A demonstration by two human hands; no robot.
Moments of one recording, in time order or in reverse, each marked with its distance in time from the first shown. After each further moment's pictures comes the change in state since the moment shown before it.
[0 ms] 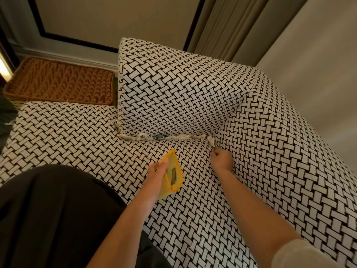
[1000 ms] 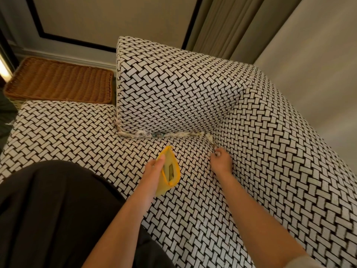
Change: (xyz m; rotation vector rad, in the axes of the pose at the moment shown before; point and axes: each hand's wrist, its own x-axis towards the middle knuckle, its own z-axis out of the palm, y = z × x) left_hand 0.002 0.000 0.000 -0.026 0.051 -0.014; right_hand -0.025 0.005 -0.013 0.277 -0.054 0.022
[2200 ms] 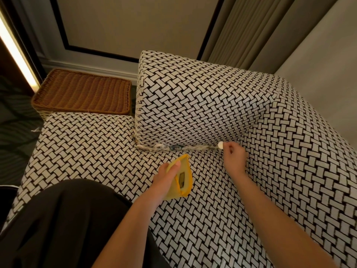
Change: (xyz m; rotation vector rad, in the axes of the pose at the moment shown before) left_hand 0.048 0.031 -0.017 0.215 0.082 -0.015; right_hand 0.020 -0.056 0.019 0.011 0.119 -0.360
